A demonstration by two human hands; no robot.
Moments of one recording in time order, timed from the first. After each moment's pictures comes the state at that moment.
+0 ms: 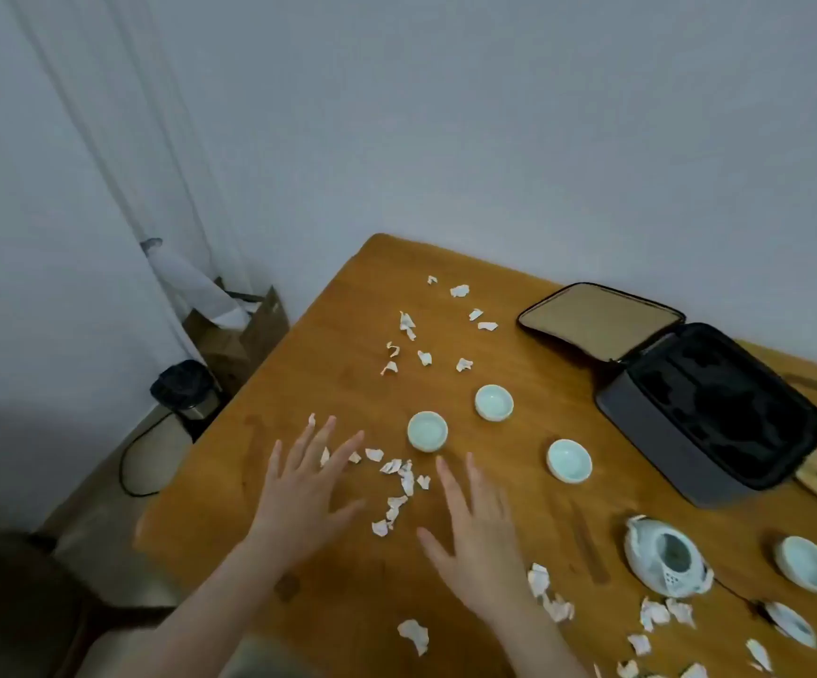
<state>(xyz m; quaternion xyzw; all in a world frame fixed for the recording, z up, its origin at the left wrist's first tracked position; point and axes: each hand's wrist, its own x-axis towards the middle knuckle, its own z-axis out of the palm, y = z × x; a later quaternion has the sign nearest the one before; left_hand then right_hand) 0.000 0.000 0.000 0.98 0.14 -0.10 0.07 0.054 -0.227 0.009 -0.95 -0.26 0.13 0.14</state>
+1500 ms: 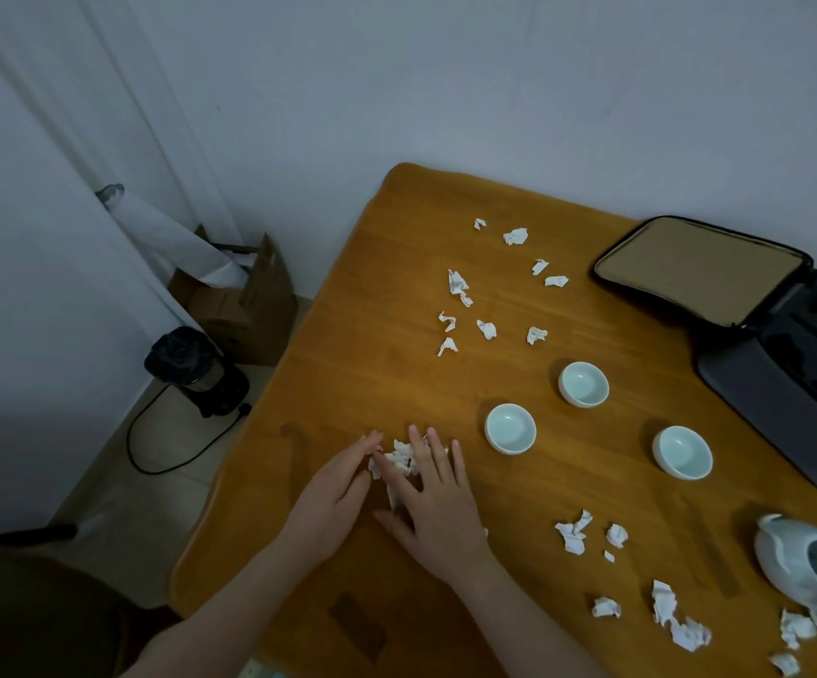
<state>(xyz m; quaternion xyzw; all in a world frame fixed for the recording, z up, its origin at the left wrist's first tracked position) 0.021 0.099 -0.066 0.85 0.13 -0.09 0.51 0.076 -0.069 -0.108 -0.92 -0.37 0.07 0.11</state>
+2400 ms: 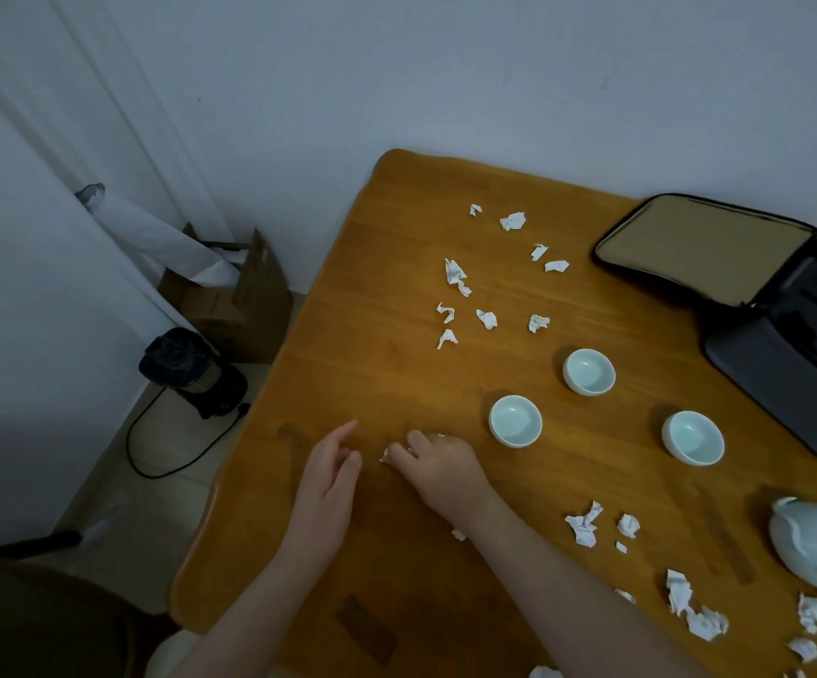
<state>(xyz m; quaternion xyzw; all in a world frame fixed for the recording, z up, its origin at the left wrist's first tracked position) 0.023 0.092 -0.056 0.79 0.26 -0.03 0.56 0.123 -0.054 -0.114 -0.86 -0.48 -0.10 0.13</state>
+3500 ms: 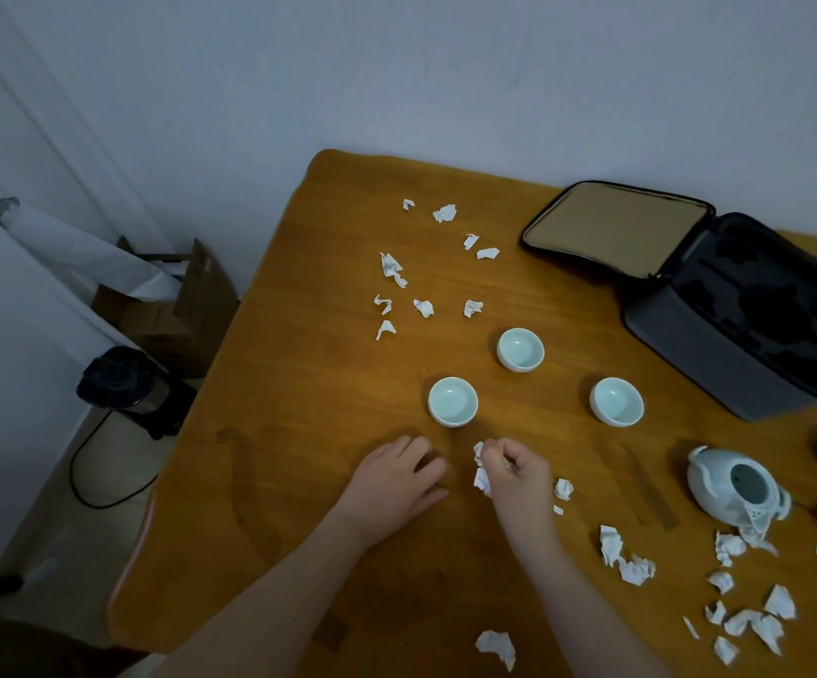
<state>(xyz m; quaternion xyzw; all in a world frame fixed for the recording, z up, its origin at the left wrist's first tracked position) 0.074 0.006 -0.109 0.97 -0.22 0.06 0.11 0.092 -0.160 -0.047 -0.80 0.11 0.08 0.59</state>
